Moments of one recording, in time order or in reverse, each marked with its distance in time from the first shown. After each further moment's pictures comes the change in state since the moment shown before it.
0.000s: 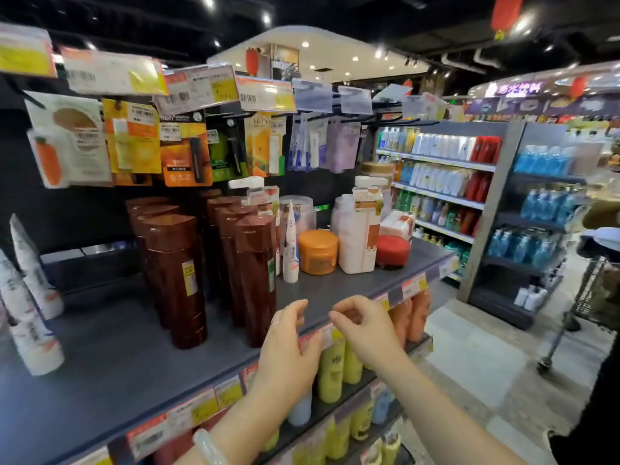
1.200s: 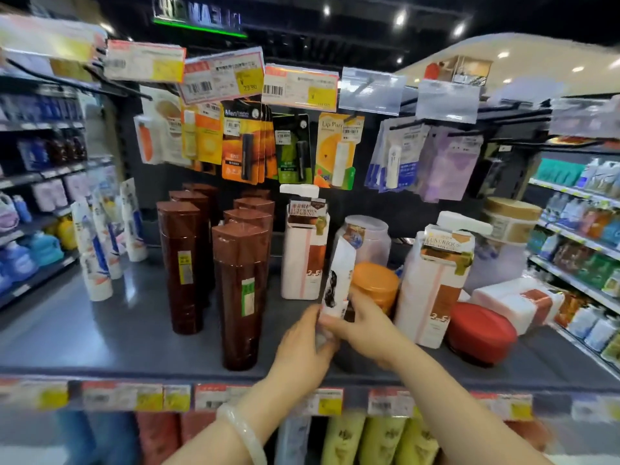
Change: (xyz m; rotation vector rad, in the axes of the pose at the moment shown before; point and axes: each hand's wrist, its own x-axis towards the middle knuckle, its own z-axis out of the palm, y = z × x) left_hand 0.101 0.000 0.076 0.148 0.308 -0.313; right_hand 0.157 0.027 -0.004 0.242 -0.831 -0.233
